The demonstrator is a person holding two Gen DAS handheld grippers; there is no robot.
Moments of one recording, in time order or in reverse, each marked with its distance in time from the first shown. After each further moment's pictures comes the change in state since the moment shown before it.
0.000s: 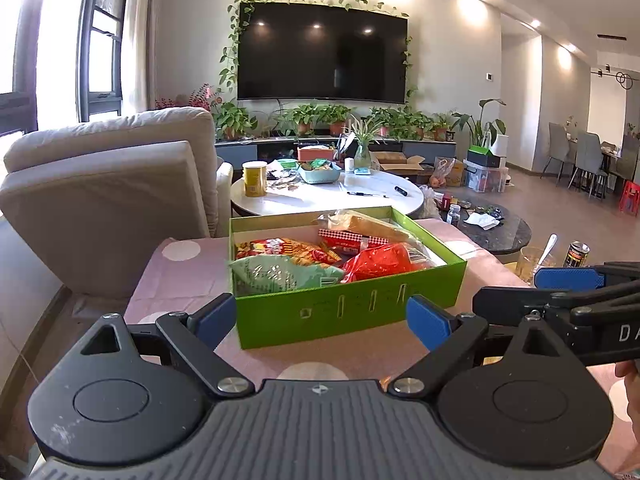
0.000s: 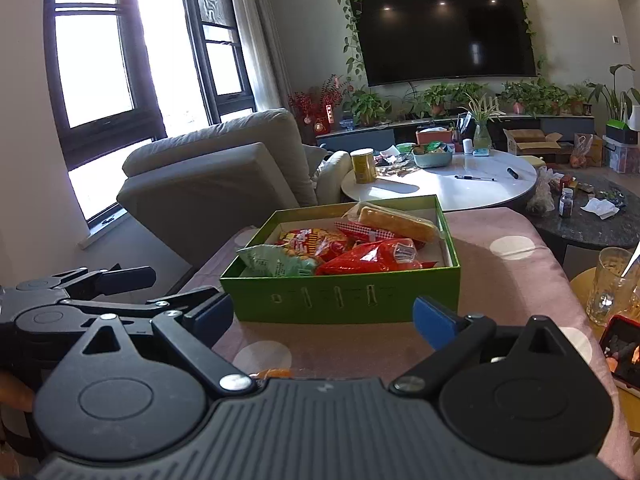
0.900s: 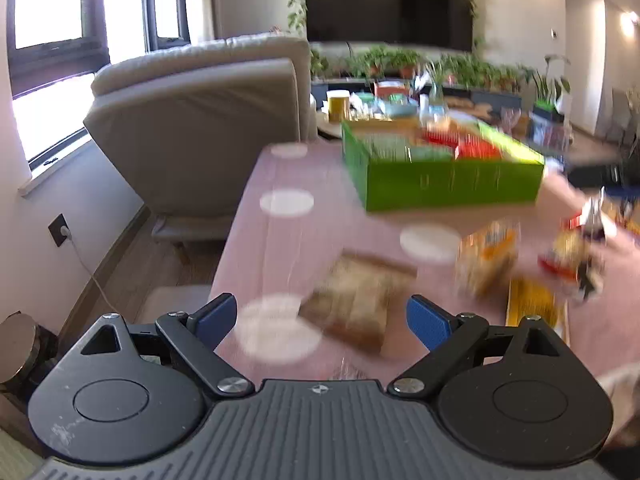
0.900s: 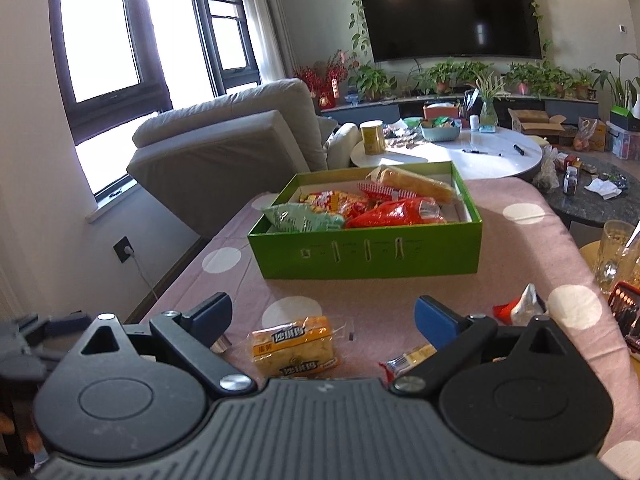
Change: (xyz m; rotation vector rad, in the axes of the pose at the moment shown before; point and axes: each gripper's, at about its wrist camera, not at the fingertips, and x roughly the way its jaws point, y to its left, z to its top) left arm -0.068 0.065 -0.086 -0.029 0.190 0.193; right arm -0.004 0.028 -0.020 -0.003 0.083 -0.001
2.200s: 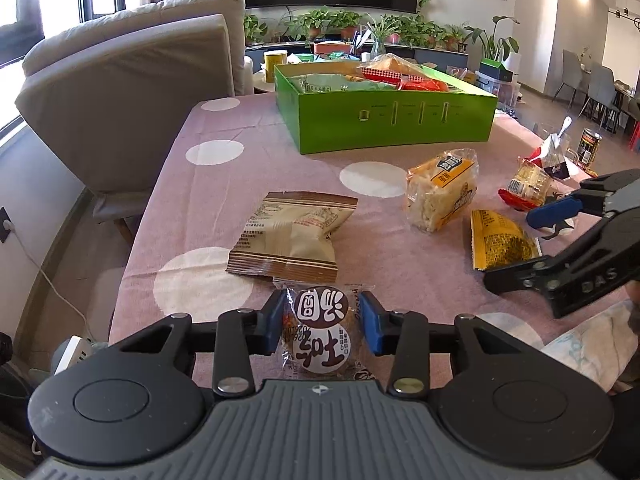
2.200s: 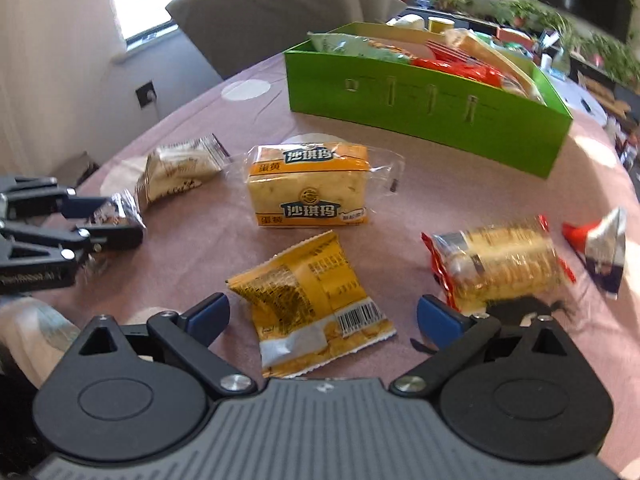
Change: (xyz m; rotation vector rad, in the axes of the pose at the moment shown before) left arm 0.032 -0.017 -0.017 0.069 0.094 -0.170; right arm 0.056 0.010 -0.064 -0.269 0.357 0.050
